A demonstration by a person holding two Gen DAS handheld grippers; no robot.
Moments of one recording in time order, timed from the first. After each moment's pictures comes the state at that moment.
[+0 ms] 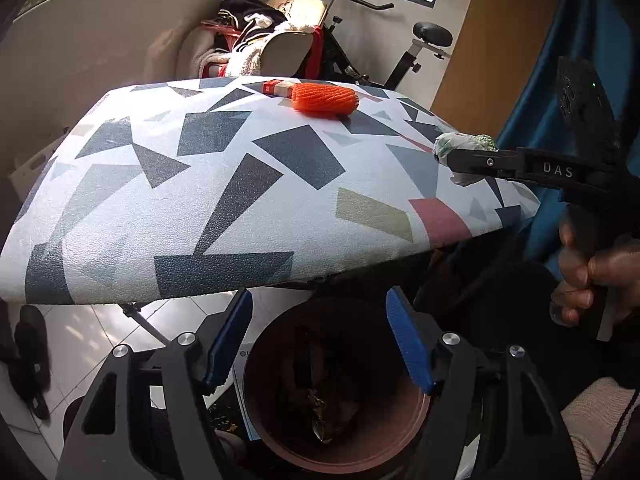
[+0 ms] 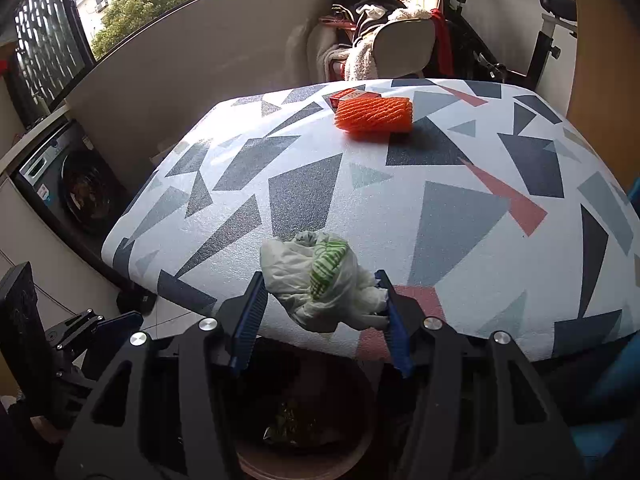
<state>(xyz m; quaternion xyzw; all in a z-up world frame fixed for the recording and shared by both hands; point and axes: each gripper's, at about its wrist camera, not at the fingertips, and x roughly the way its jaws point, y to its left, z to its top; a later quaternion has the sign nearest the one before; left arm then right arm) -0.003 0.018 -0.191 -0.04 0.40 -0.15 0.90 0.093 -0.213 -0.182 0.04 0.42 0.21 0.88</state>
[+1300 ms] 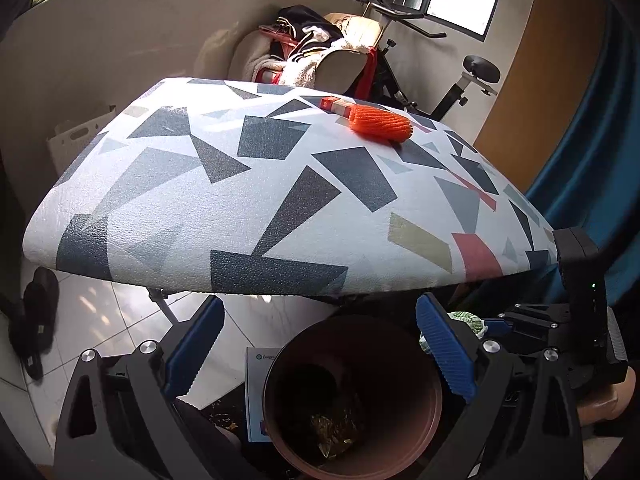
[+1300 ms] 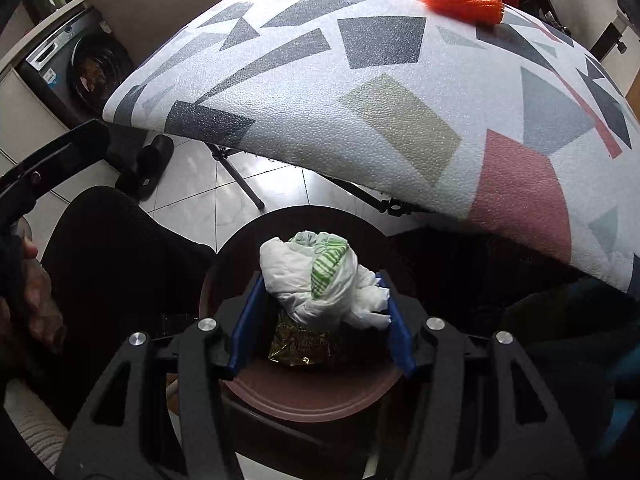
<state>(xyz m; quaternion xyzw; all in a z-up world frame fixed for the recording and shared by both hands) -0.004 0.045 -0.188 -0.08 0.39 -0.07 0.91 0.043 -0.147 -0.272 -0.07 0.54 0.26 0.79</state>
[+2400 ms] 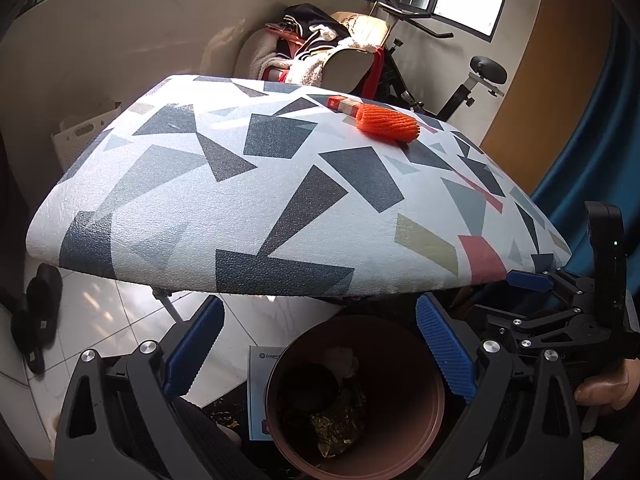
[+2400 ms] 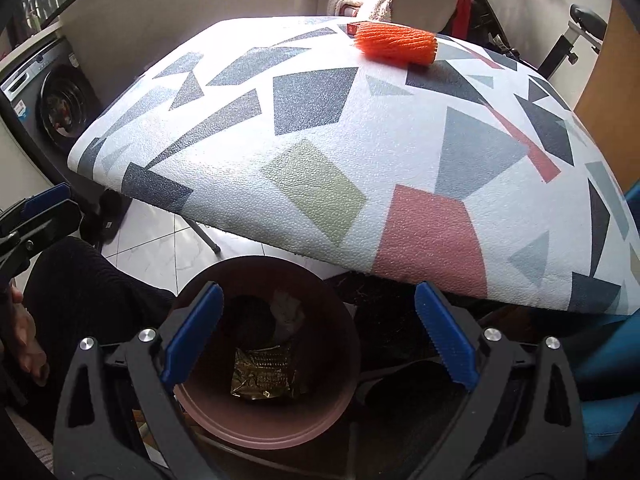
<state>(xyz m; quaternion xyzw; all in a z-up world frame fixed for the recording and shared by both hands) -0.002 0.051 -0.189 -0.09 0.39 -0.06 0.91 0.061 -0.177 -0.242 -0.07 0.48 0.18 0.85</state>
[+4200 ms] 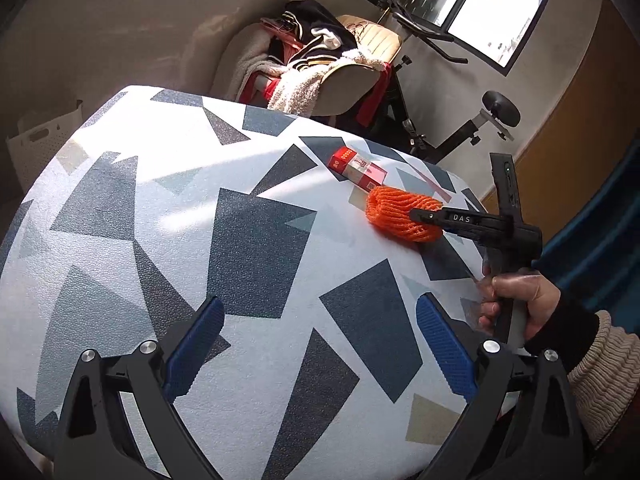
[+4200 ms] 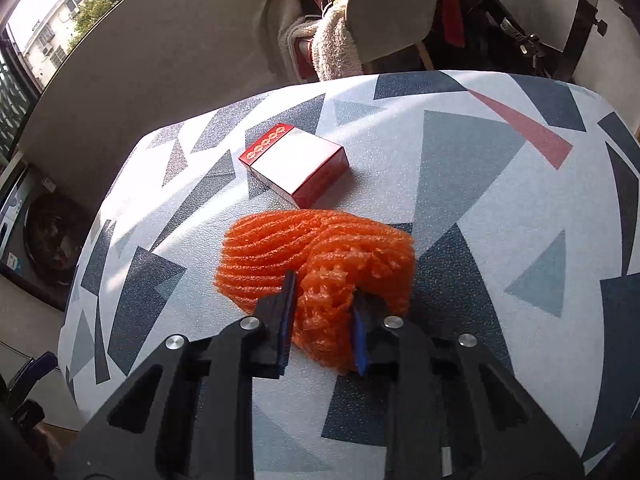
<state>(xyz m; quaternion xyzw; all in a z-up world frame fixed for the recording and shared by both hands) 0.211 0.081 -0.160 -0.17 0.40 -0.11 0.89 0.403 -0.197 -0.233 0.08 0.48 0.21 0.85</state>
